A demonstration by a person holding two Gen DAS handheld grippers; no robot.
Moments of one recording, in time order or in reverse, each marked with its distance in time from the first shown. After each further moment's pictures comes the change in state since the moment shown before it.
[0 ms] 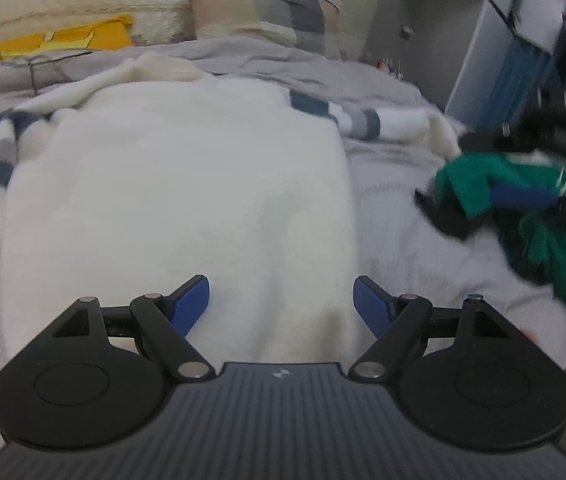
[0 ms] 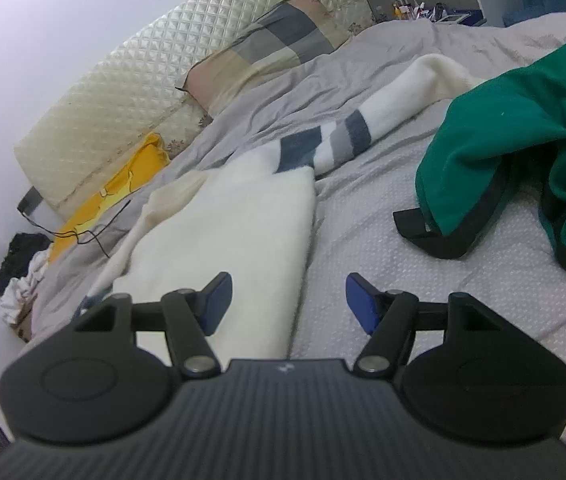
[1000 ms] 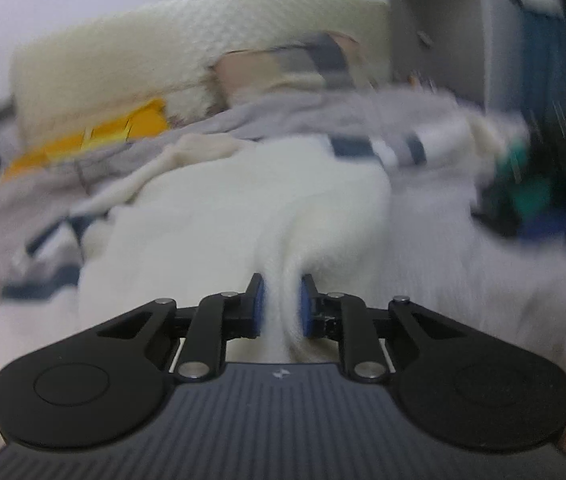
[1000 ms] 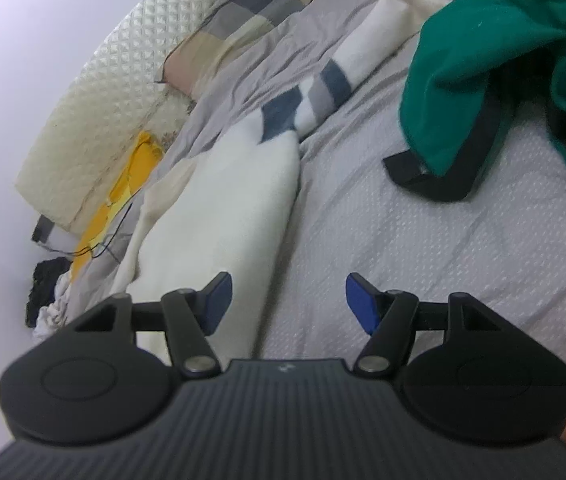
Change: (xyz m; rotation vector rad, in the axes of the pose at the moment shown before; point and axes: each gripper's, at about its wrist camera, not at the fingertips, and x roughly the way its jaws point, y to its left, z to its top) left arm -0.008 -0.006 0.026 0.115 -0.167 0.223; right arm 0.029 -0.038 -0.006 0.197 0.120 0.082
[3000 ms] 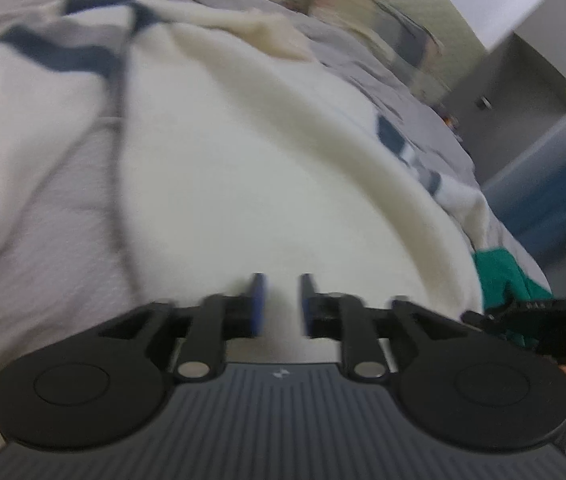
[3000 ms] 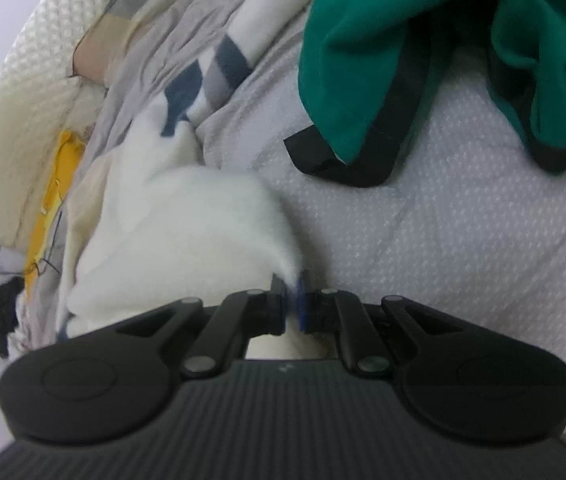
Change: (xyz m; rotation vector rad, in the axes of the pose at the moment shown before) left arm 0.001 0.097 -0.039 -0.634 0.255 -0.188; right arm 0.022 -0.040 0.031 0.150 0.105 -0.191
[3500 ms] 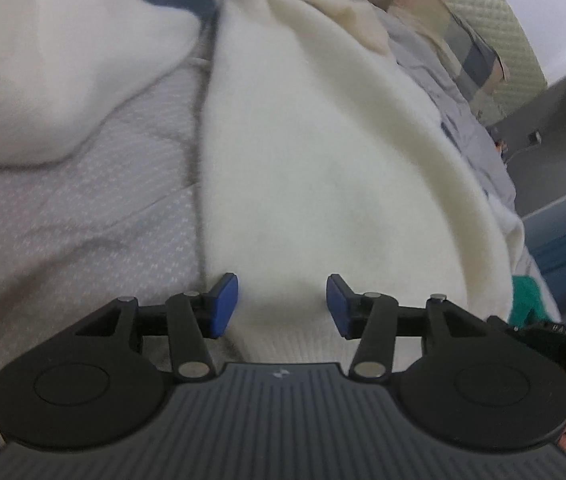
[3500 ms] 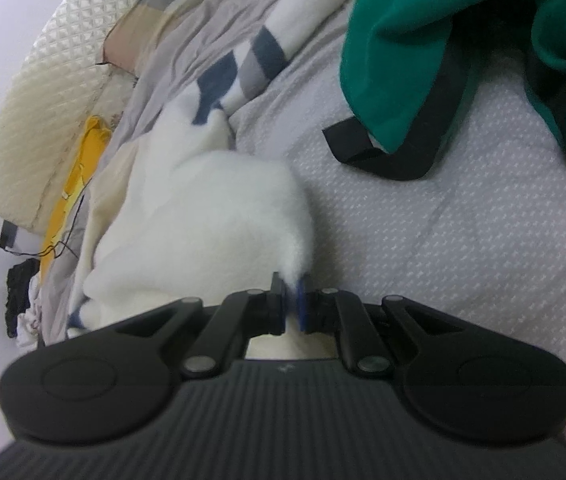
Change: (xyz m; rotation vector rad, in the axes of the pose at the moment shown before) left arm -0.001 0.034 -0.008 -0.215 0.062 0.081; right arm 0.002 0.012 -0.009 -0.080 -0.021 0.072
